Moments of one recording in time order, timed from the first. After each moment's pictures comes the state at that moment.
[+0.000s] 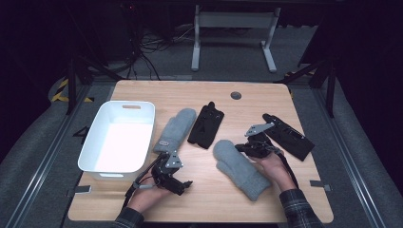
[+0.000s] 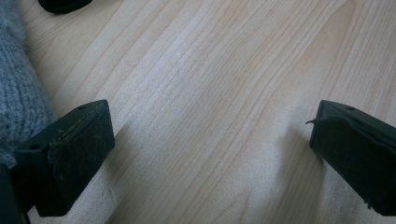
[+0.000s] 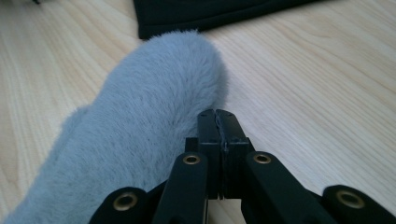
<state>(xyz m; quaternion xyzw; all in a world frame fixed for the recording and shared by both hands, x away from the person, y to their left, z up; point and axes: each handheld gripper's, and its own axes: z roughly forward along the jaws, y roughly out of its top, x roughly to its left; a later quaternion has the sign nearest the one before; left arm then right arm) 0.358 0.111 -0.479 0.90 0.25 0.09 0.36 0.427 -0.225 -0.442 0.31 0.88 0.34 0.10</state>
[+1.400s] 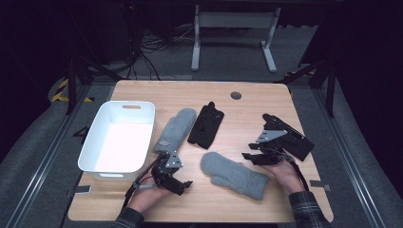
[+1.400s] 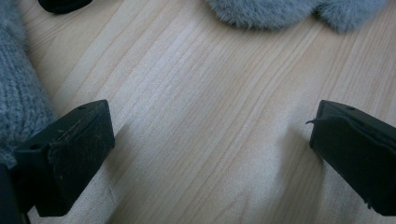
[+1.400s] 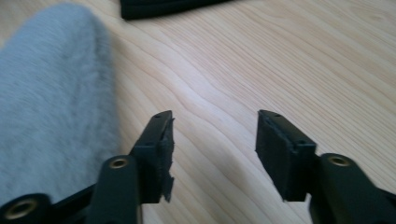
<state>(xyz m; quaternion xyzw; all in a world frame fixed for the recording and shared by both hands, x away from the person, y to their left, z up) 0.358 0.111 -0.479 0.90 0.25 0.09 0.36 0.401 -0.259 -0.439 0.33 0.86 0.35 0.15</state>
